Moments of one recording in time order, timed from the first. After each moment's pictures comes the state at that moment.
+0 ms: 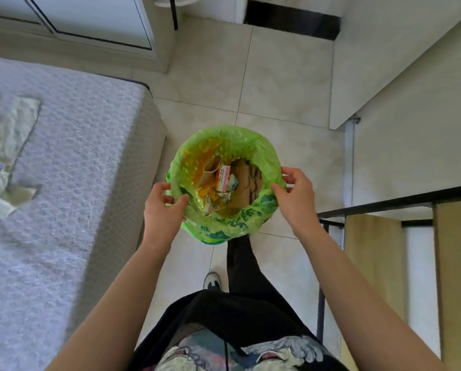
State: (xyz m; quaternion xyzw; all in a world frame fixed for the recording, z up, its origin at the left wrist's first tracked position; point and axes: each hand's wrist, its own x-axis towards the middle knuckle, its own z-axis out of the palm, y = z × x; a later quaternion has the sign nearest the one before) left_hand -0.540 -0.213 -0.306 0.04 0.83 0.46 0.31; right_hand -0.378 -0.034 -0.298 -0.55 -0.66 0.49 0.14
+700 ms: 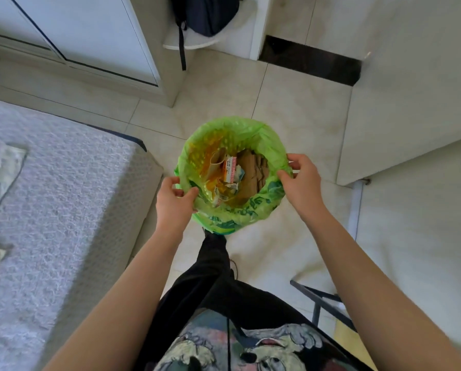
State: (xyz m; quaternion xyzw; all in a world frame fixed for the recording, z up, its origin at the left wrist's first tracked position) left_hand -0.698 0.090 -0.310 -0.04 0.81 0.50 0.29; right_hand -0.567 0.287 -0.290 -0.49 -0.74 0.44 0.12
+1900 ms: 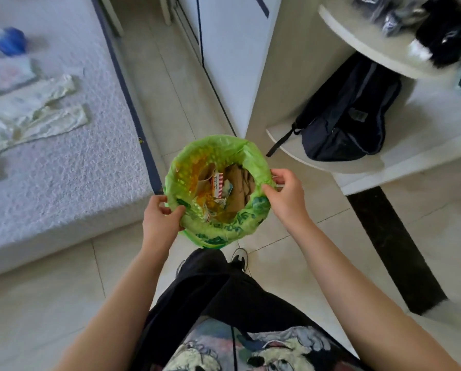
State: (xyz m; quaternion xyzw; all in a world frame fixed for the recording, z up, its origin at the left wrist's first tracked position) left_hand -0.974 0.315 -0.320 -0.40 0.71 0.57 0.06; right_hand -1.054 0.545 -0.293 -0.12 -0.87 0.47 -0.11
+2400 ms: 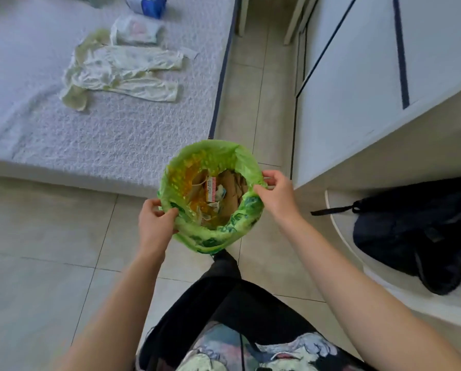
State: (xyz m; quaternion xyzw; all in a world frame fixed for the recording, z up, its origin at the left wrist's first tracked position) left_hand -0.984 0.243 -0.329 -0.61 0.52 0.59 -0.11; right_hand -1.172 0.386 -0.309 0.08 -0.85 0.43 -0.29
